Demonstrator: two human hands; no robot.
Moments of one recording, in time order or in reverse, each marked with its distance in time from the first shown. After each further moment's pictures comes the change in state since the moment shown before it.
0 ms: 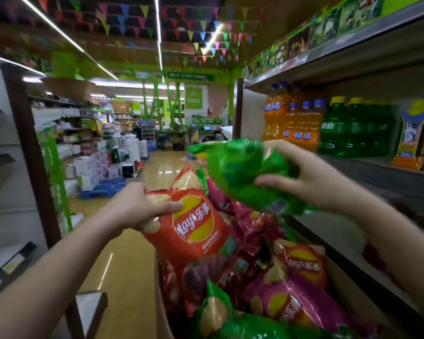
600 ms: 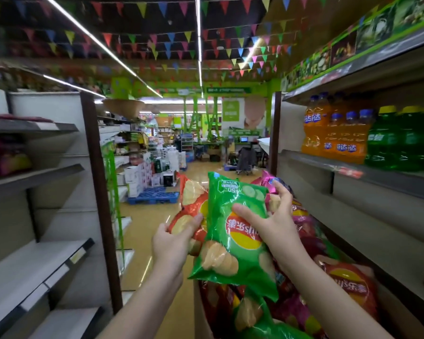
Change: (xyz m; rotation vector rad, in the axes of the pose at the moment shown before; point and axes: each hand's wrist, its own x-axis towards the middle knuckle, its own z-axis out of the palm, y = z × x) left_hand -0.041 -0.035 0.051 -0.818 0.466 -0.123; right_hand 0.028 0.019 0.137 0.565 0.354 0.265
